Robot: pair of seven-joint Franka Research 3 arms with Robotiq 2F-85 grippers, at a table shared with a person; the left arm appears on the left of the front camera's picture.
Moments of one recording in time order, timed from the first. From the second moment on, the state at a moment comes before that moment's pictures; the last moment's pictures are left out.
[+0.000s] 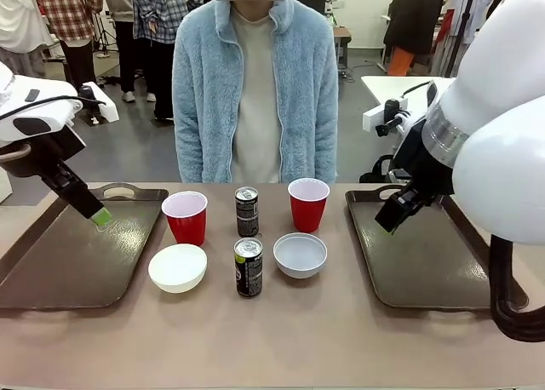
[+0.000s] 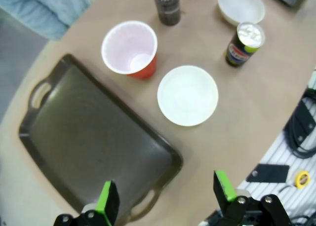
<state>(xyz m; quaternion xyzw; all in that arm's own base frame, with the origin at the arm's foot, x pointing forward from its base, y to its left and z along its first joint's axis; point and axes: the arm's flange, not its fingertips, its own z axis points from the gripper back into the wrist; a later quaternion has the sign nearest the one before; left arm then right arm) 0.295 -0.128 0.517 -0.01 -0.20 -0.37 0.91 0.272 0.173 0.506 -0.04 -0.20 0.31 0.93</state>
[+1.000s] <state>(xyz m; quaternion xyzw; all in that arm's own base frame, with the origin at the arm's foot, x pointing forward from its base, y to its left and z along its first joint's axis) 0.344 0.040 0.484 -0.39 -0.19 -0.16 0.89 0.290 -0.071 0.524 0.42 -0.26 0.11 0.87</state>
